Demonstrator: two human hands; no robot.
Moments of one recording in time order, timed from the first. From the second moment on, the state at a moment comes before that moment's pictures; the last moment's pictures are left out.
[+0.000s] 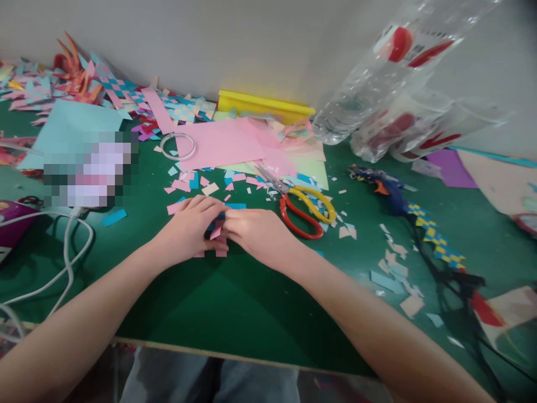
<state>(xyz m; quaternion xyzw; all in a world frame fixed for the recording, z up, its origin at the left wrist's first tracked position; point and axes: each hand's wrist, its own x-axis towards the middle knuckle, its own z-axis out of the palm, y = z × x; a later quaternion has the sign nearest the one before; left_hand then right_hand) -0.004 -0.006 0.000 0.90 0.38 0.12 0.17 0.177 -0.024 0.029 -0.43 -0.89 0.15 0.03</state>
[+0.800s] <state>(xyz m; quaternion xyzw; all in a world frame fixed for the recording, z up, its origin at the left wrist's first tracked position) -0.003 -0.005 0.002 0.90 0.40 0.10 0.17 0.189 -0.011 0.017 -0.42 -0.85 0.30 0.12</state>
